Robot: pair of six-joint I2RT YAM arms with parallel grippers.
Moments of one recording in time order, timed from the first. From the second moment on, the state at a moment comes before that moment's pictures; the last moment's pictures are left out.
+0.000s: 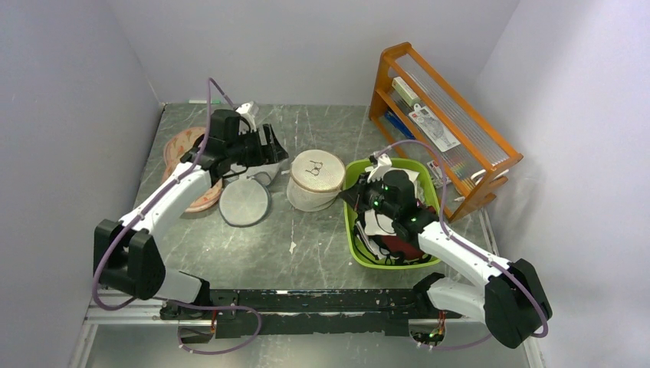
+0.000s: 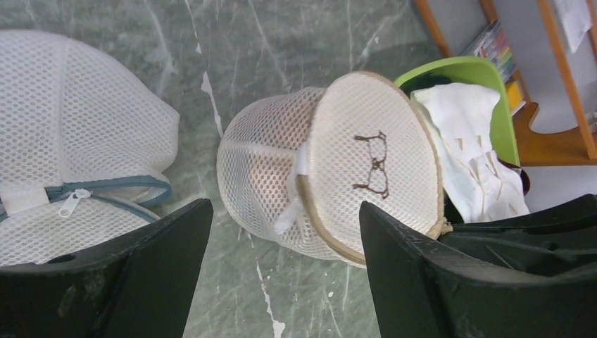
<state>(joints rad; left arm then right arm) -0.34 1.44 1.13 -0.30 0.30 -0.46 0.55 1.09 0.54 0.18 -0.20 0.44</state>
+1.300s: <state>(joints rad) -0.86 1.26 0.91 -0.12 0.14 0.46 0.55 1.21 0.64 0.22 -0.43 0.46</state>
